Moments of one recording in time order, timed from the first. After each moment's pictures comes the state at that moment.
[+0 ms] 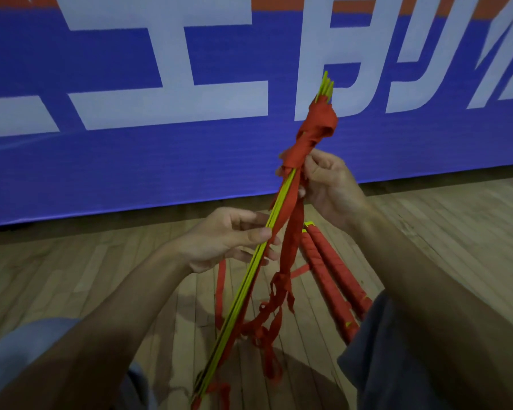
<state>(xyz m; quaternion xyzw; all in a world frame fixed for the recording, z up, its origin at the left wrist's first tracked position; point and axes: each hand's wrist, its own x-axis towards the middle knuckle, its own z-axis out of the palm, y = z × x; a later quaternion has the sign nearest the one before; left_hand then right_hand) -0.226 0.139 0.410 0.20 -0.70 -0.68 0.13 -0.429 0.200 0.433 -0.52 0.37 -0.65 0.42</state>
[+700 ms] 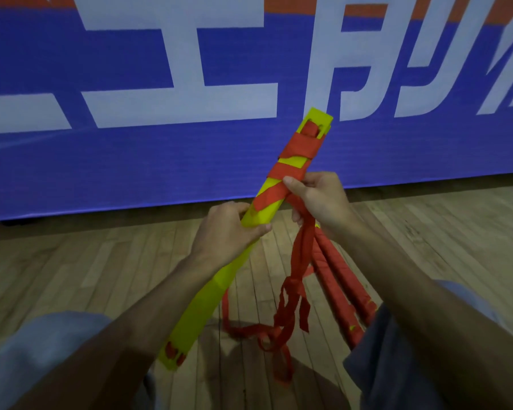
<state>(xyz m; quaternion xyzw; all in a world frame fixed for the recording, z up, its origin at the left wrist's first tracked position) -0.235 0.130 0.392 0.40 -0.83 -0.24 0.29 -0.406 0.183 0.415 -0.43 0.61 -0.60 0.28</state>
